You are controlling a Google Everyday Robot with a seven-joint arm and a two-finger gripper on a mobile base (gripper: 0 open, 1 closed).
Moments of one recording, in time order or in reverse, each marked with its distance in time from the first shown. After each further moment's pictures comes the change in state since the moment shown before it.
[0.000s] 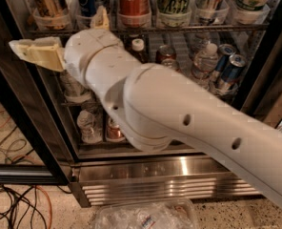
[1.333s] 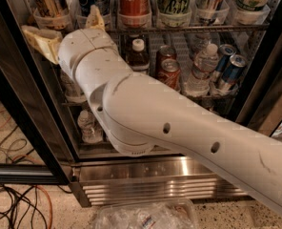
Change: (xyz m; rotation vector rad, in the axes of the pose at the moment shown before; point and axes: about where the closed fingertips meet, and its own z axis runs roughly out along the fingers) arm 0.000 -0.011 0.010 0.138 -0.028 -0.001
